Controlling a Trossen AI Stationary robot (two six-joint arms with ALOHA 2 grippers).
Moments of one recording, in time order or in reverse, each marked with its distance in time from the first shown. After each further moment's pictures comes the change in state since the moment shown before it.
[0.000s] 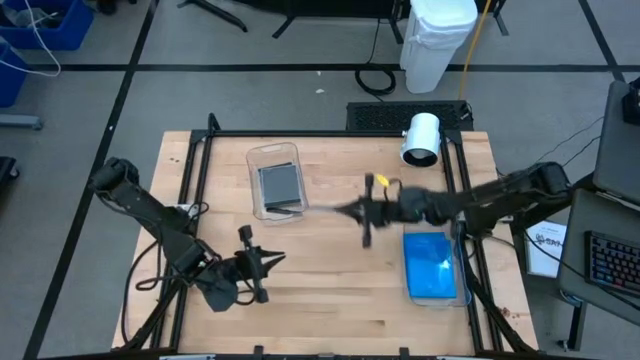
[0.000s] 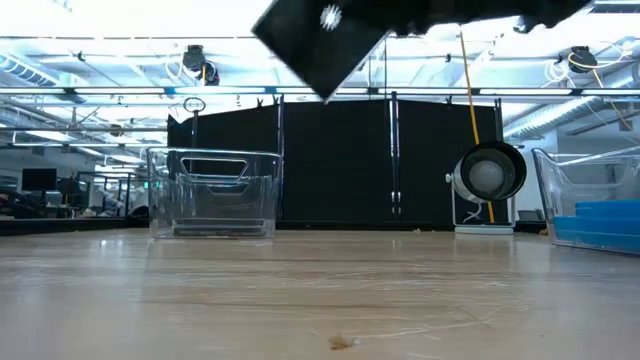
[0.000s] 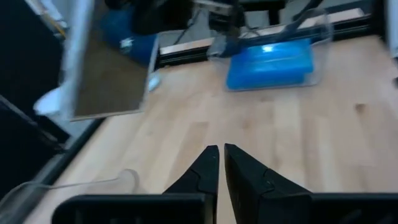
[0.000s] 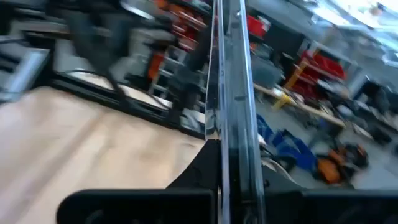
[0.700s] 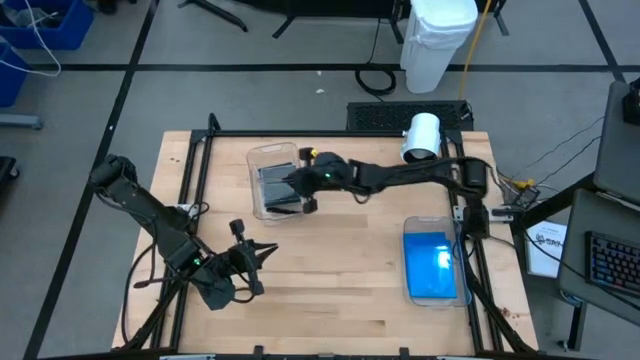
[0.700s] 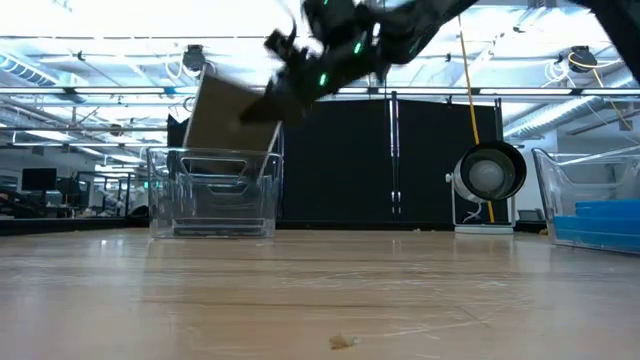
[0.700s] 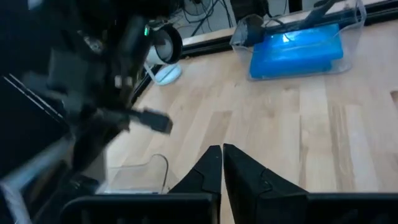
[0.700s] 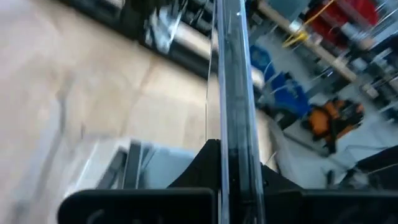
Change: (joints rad) left arm -0.016 -0.045 0.001 -0.170 -0.065 -0.082; right arm -0.273 0.646 0.667 -0.350 -0.153 -0.206
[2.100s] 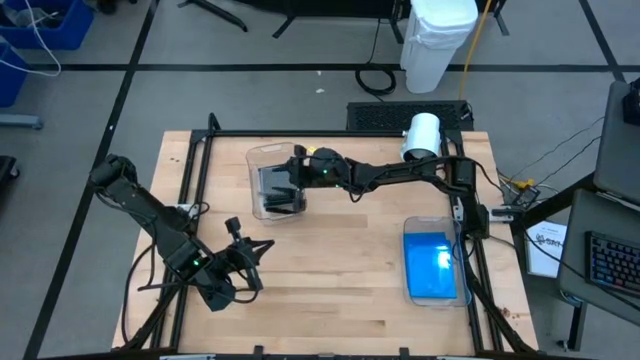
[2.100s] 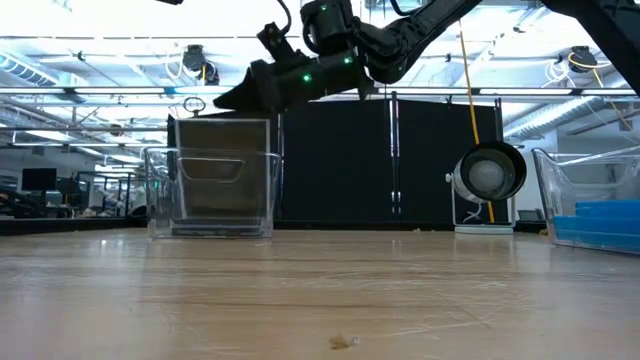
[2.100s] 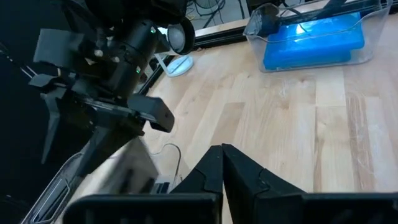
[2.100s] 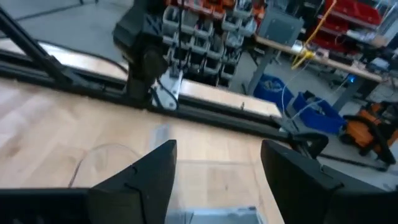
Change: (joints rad) left arm -0.005 0.000 0.000 -0.109 -0.037 -0.101; right arm -0.025 0.082 0.035 0.222 -0.146 0.272
